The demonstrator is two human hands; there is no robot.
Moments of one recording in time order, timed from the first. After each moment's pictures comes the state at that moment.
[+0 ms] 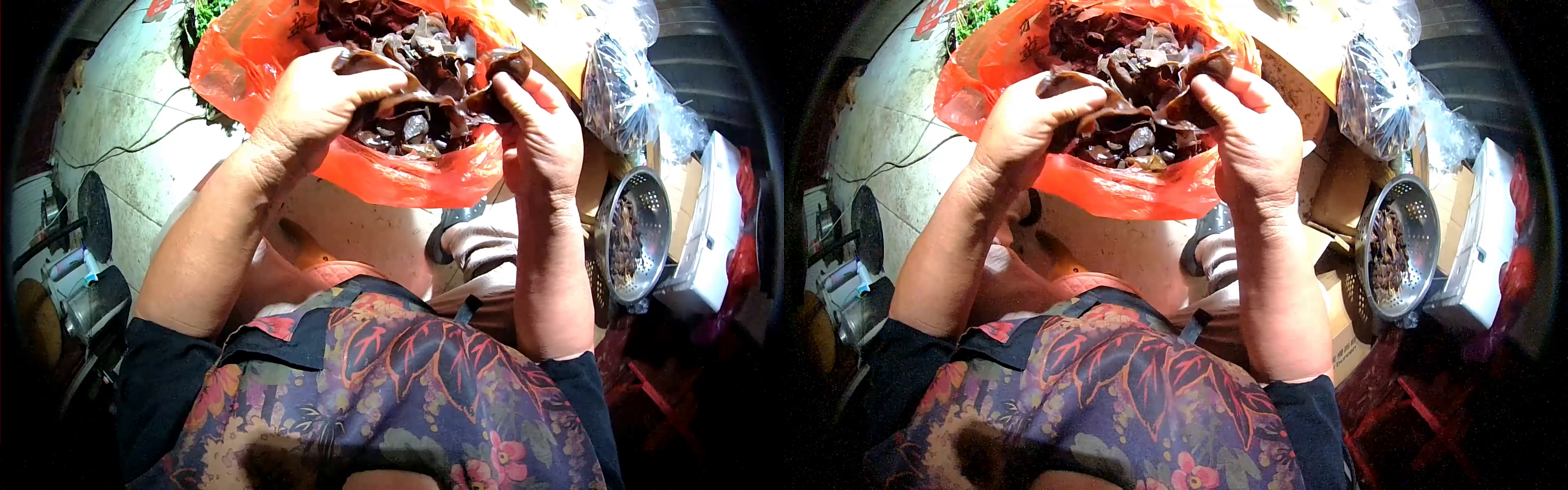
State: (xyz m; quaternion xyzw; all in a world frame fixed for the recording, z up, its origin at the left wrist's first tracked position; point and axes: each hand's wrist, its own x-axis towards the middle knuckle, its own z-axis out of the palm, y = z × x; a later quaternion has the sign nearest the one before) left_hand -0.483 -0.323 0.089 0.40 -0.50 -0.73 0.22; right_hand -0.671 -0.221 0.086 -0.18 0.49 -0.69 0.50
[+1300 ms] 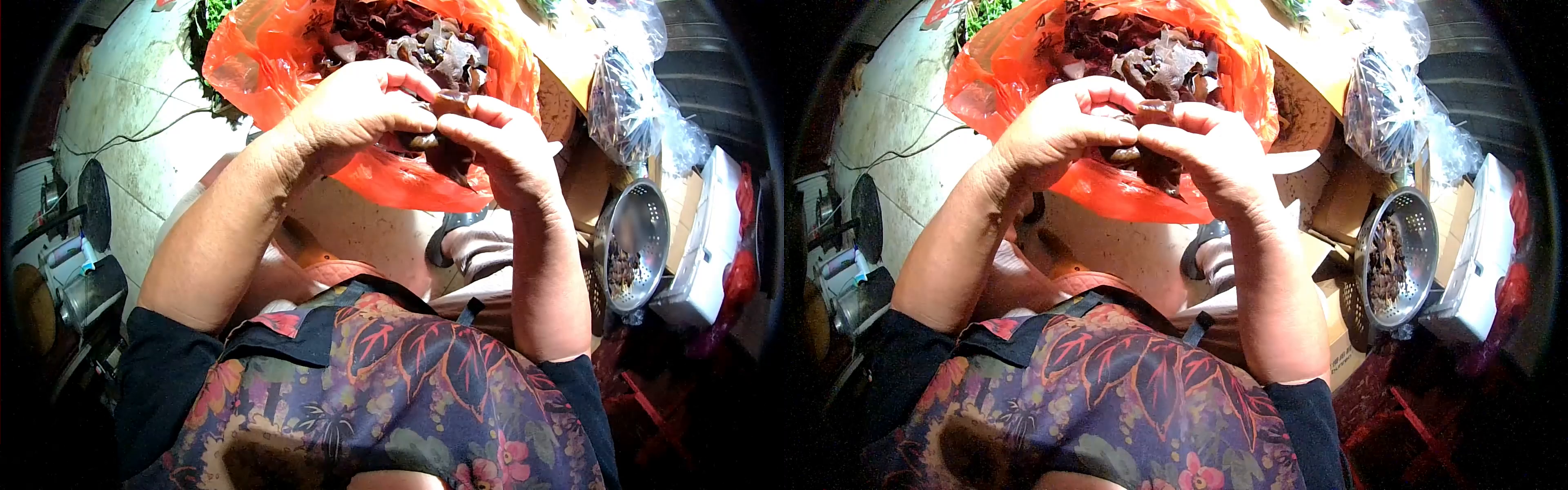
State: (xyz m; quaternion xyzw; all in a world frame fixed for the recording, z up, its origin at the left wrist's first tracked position) left_hand -0.485 -0.327 0.069 0.30 -0.50 -0.81 0.13; right_hand -0.659 -0.222 0.086 -0.31 0.58 -0.47 0.60
